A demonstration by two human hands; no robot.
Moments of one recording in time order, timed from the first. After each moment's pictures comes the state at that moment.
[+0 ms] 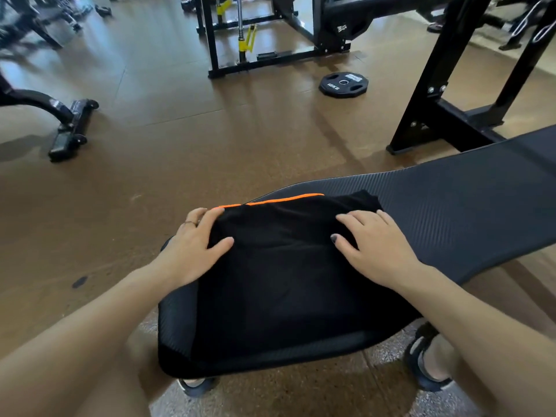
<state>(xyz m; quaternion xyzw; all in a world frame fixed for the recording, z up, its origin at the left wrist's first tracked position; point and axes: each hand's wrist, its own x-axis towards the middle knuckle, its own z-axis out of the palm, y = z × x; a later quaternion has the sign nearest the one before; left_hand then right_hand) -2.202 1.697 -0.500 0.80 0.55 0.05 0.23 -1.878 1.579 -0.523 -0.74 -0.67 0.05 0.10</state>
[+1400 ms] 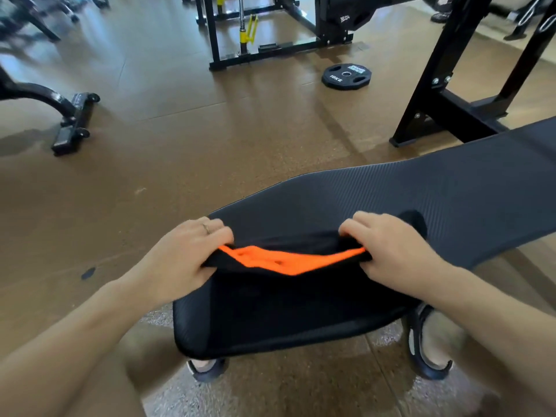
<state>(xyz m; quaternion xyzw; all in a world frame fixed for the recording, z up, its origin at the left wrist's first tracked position) -2.237 1.663 -0.463 0.96 0.26 0.07 0.05 -1.895 1.545 -0.481 -0.61 -0.78 0.02 0.10</state>
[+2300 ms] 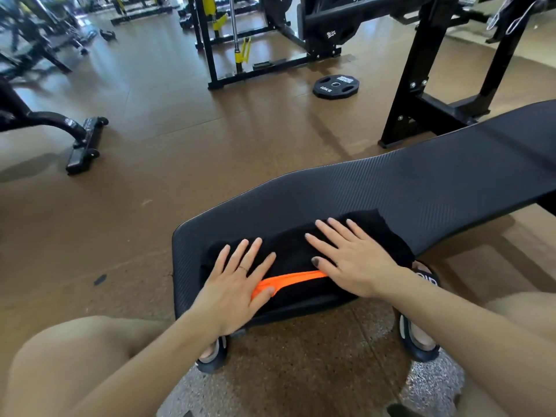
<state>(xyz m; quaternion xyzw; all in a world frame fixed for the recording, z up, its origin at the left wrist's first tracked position) -2.186 1.564 -0.530 0.92 0.38 -0.10 -0.03 -1.909 1.505 -0.523 -0.66 -0.75 0.09 -0.01</state>
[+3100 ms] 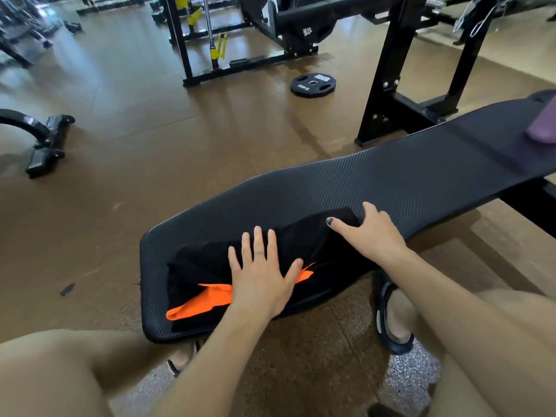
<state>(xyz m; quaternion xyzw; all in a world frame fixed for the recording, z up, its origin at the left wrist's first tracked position) -2.070 1.540 -0.535 0.84 0.54 -0.04 0.08 -1.848 1.506 -0.506 -0.87 -0.37 0.27 0.22</state>
